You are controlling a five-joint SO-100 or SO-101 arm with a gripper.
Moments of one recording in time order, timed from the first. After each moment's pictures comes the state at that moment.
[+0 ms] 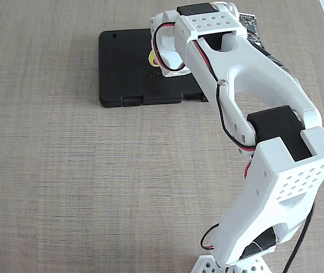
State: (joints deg) arm -18.2 74.4 94.5 46.9 4.0
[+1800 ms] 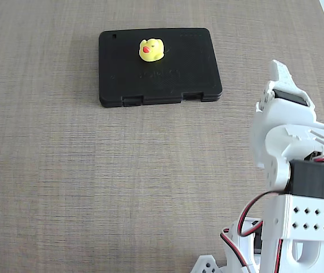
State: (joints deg) arm 6.0 169.8 162.7 46.3 3.6
